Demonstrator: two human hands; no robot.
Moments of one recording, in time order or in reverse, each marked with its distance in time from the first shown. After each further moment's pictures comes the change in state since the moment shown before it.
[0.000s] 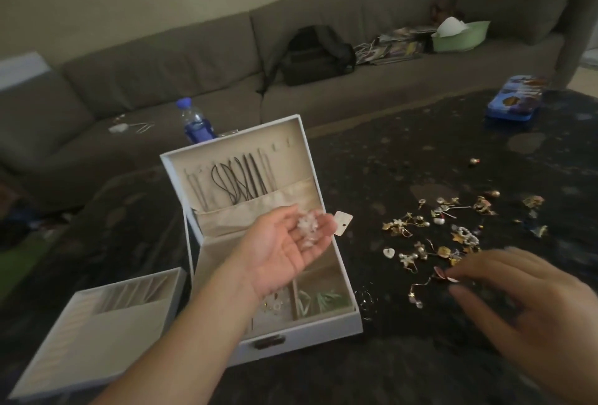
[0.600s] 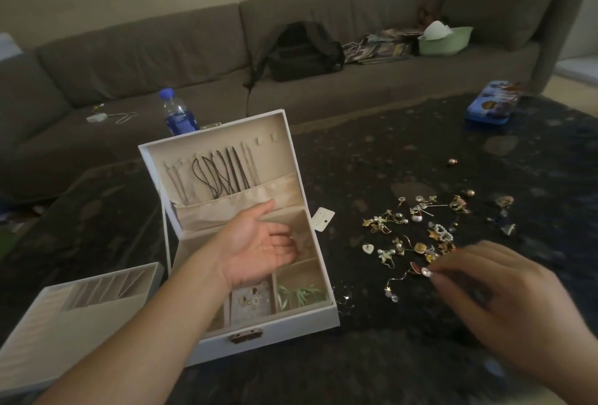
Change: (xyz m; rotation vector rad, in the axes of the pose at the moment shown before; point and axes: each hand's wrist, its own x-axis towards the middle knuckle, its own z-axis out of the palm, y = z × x) left_hand 0.016 0.008 -0.017 0.137 0.087 -0.137; right_hand 0.004 0.005 -0.010 -0.056 -0.065 0.026
